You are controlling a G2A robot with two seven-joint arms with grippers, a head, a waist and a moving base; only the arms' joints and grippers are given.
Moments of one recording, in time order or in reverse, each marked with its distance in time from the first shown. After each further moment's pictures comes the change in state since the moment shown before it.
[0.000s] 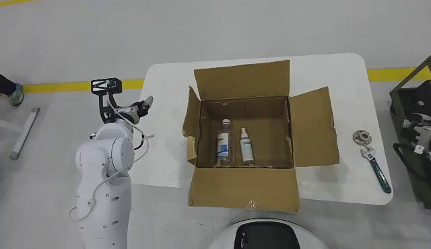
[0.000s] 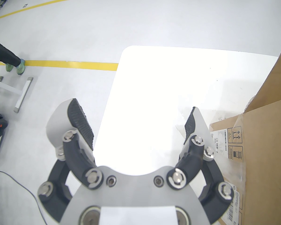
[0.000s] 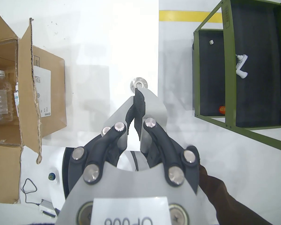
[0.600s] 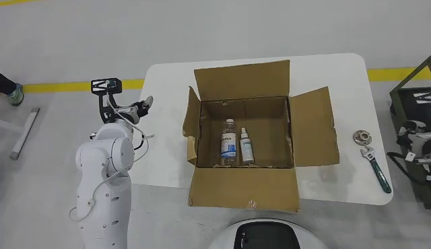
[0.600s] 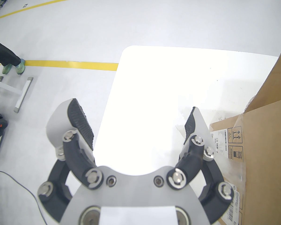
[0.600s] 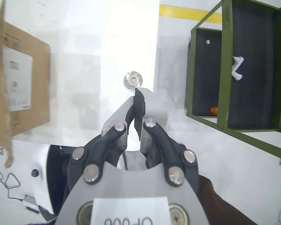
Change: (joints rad) left arm 0.000 0.000 0.000 0.000 0.000 0.000 0.000; right arm -0.076 0.005 -0.016 0.071 -0.088 -0.144 -0.055
